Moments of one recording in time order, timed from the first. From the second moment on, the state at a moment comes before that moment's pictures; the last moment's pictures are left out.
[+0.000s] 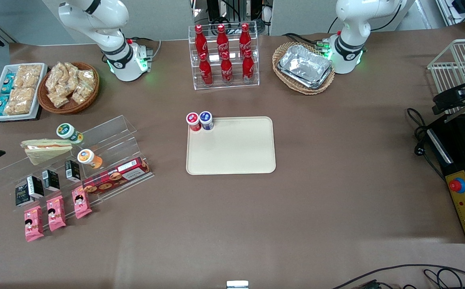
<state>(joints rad) -0.03 0.15 -0.30 -1.53 0.09 1.54 0.77</state>
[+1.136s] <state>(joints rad) -0.04 0.10 -0.31 -1.96 0.02 1.89 0.78</state>
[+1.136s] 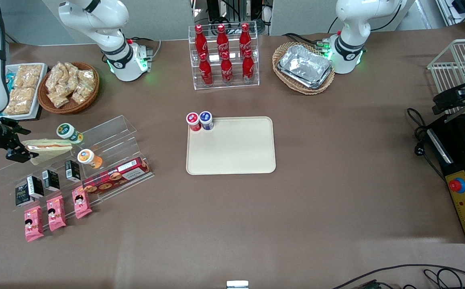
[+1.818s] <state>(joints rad) -0.09 0.11 -0.31 -2.04 0.01 2.03 0.71</state>
